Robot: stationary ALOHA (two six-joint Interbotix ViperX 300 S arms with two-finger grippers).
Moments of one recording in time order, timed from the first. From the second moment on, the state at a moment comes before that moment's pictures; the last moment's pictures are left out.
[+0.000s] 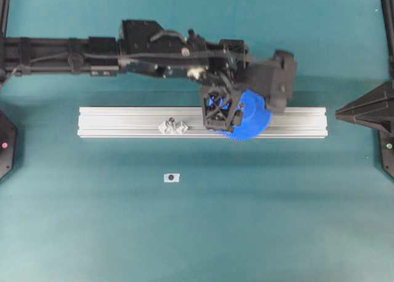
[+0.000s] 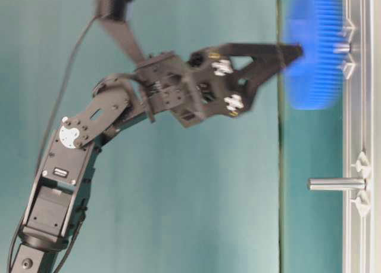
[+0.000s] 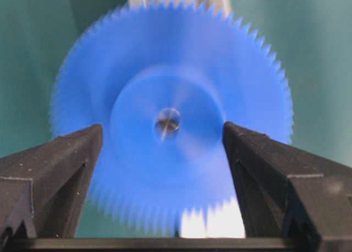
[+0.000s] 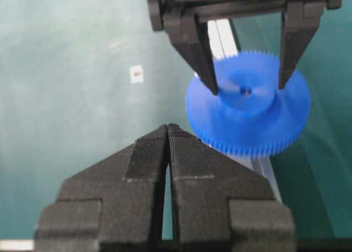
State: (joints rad) left arm 0.13 0.42 -0.16 0.02 0.75 0.36; right arm -0.03 -1.12 1.12 0.03 0.38 0.18
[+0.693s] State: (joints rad) left arm 0.11 0.42 -0.17 0.02 0.75 0.32; right arm -0.03 -1.12 1.12 0.03 0.38 0.18
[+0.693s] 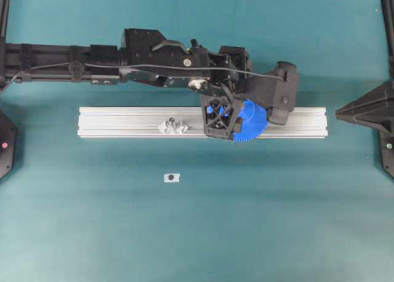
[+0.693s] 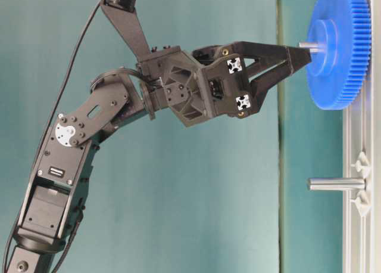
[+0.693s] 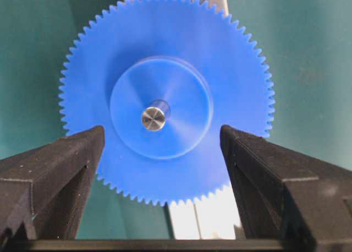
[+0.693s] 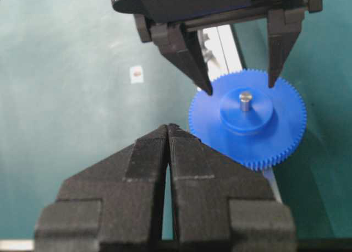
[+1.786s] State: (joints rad) left arm 0.12 0.16 0.15 0.02 0.51 0.07; right arm -0.03 -1.16 1.12 0.03 0.47 0.18
